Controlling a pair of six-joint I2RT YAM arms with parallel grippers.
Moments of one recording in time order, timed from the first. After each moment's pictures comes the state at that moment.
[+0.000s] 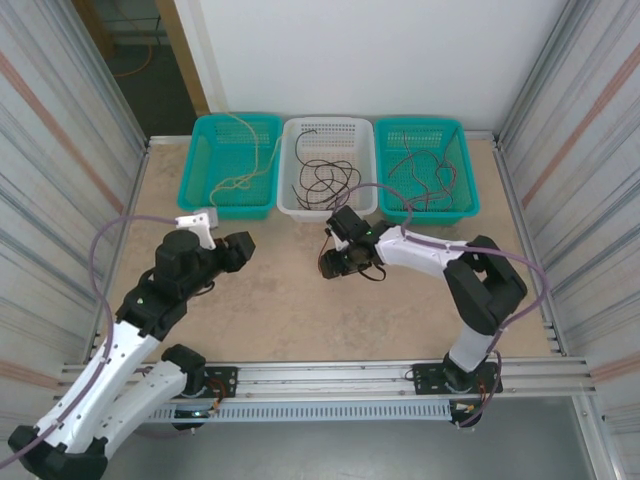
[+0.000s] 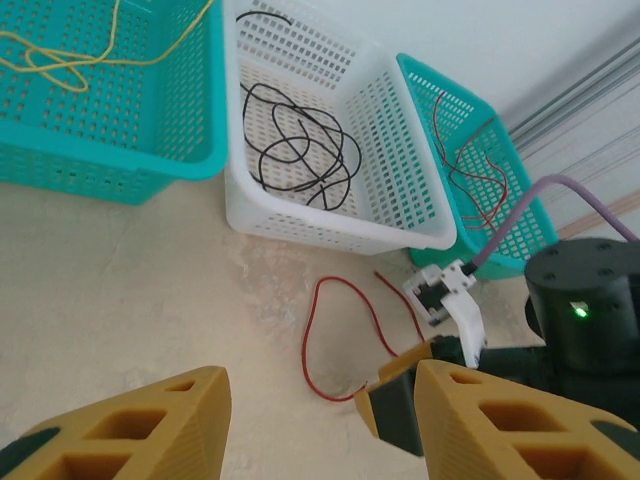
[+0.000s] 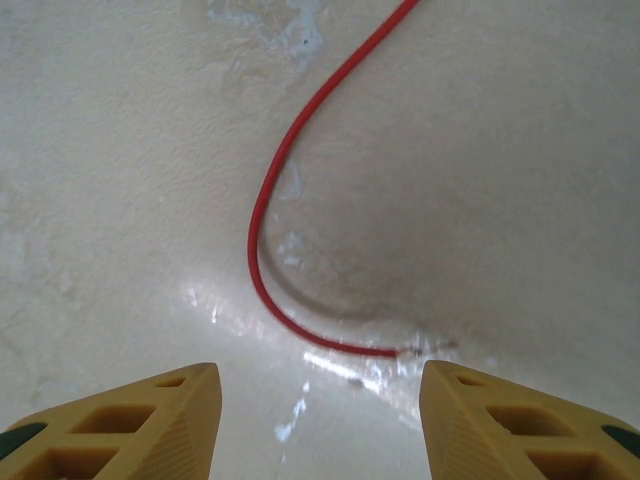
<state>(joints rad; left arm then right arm) -0.48 0.66 0.72 -0.47 0.02 -0.64 0.75 1.75 1.10 -0.52 -0.09 0.39</state>
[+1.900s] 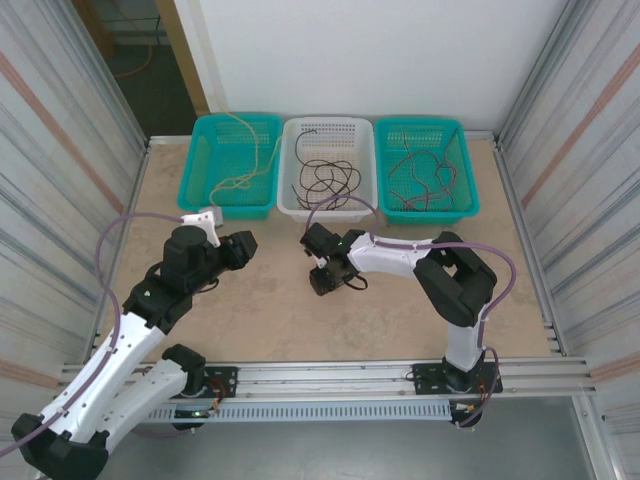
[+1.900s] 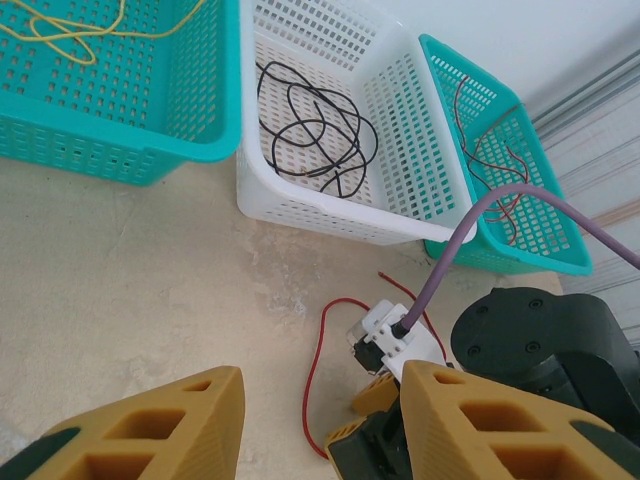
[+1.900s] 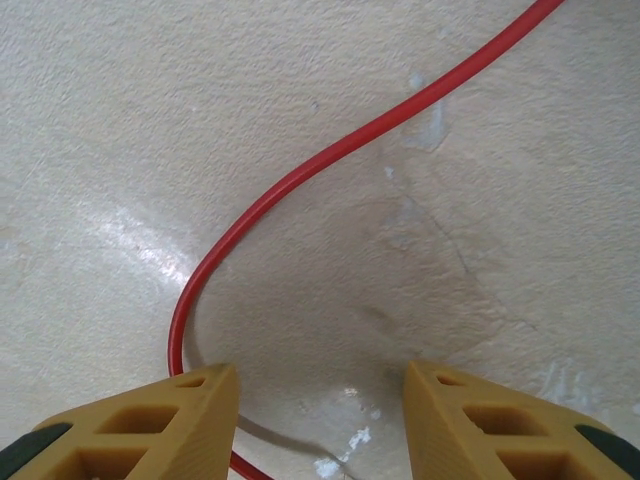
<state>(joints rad) -0.48 0.73 0.72 -0.45 0.02 -0.66 0.90 1.87 1.19 -0.61 0.02 0.31</state>
